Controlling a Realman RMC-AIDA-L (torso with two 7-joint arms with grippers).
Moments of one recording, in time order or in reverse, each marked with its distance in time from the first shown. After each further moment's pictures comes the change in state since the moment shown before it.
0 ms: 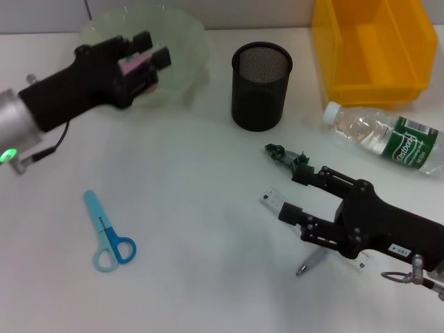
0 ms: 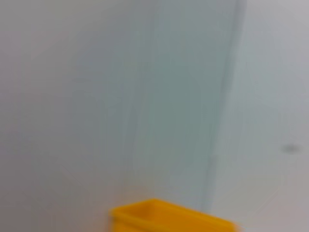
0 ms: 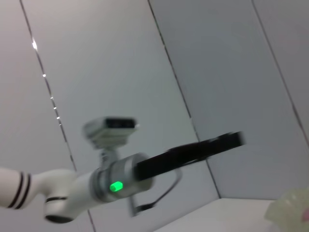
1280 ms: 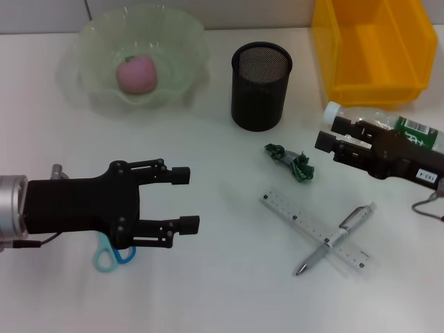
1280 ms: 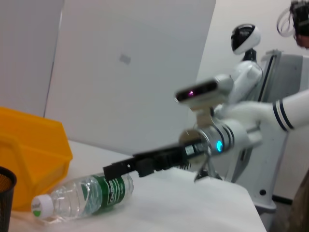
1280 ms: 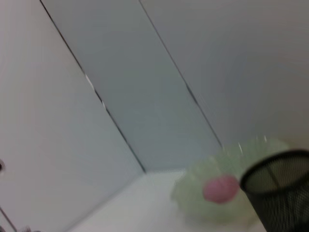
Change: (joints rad) left arm 0.027 0.039 -0.008 0.067 0.415 0.391 -0.129; right arm -0.004 -0.009 0.077 -0.390 -0.115 0.224 0.585
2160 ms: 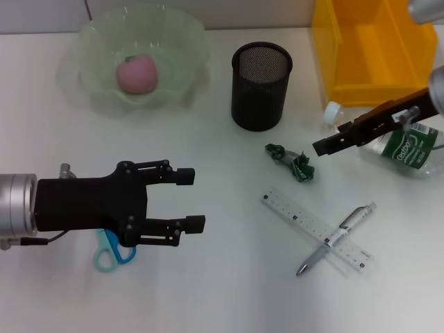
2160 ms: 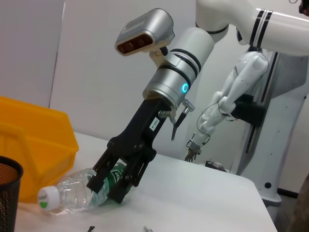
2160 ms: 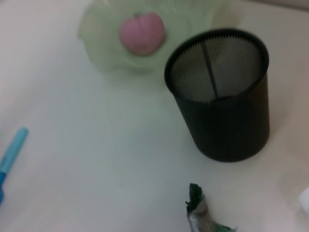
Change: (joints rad) left arm -0.012 -0.009 0.005 -0.001 0.021 -0.037 -0.001; right arm 0.336 0.002 -0.110 -0.465 -0.860 -0.006 0.818
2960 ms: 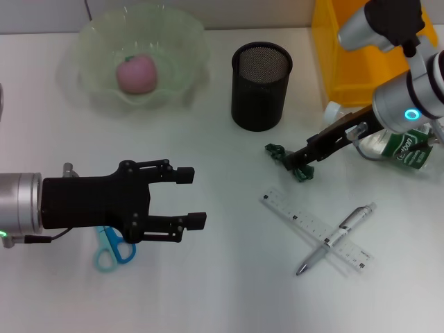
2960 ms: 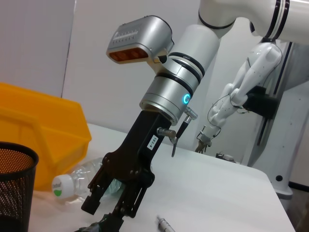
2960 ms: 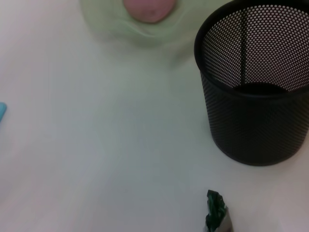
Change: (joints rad) left arm -0.006 -0.006 -0.003 -0.005 0.021 -0.045 0.000; right arm 0.037 0.008 -0.258 0.116 0.038 0.207 0.093
